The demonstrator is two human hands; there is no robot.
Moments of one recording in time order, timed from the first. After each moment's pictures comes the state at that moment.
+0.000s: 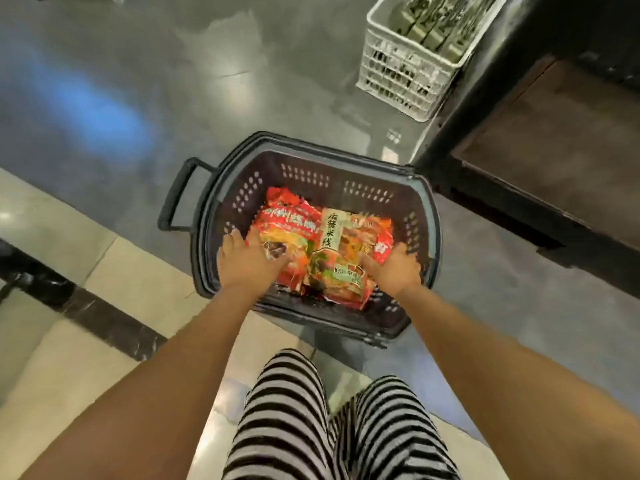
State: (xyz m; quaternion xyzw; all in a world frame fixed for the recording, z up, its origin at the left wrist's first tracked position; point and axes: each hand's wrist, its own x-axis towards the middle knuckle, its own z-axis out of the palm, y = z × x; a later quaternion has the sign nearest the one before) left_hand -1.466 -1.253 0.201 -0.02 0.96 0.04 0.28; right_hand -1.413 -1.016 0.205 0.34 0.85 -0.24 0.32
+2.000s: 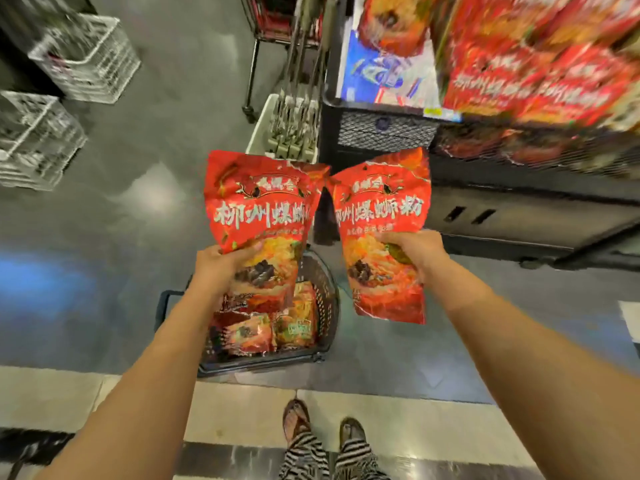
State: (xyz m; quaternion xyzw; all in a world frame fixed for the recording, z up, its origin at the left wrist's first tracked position) left_hand -1.470 -1.153 0.576 -0.06 0.76 0.58 0.29; right_hand -1.320 -0.899 0.620 0.56 0.57 -0.61 -0.07
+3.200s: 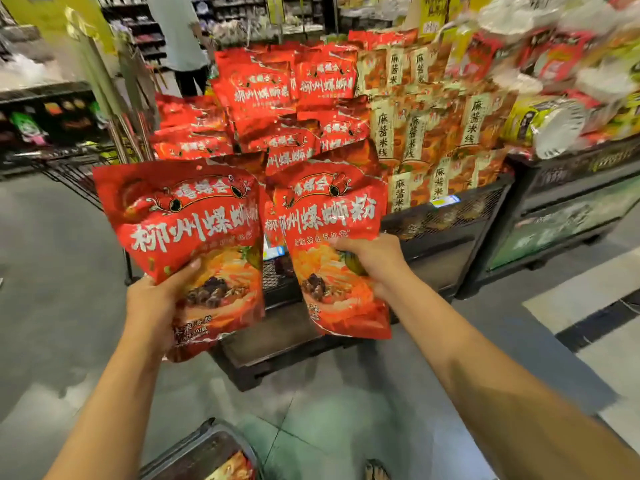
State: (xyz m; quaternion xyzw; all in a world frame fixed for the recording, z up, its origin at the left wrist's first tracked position) left_hand -1.446 -0.829 0.750 0.15 0.65 0.70 0.25; right_hand -1.231 -0.640 0.750 0.45 0.47 -0.67 -0.36
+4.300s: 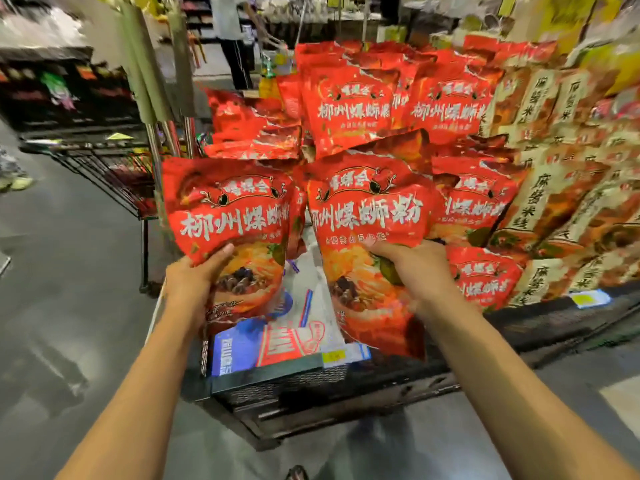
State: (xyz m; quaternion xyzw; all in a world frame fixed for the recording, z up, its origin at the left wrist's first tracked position) left_hand -1.749 -0.641 0.710 0.12 0.65 0.72 0.21; right_hand -1.515 -0.494 0.771 0.45 0.52 -0.61 -0.38
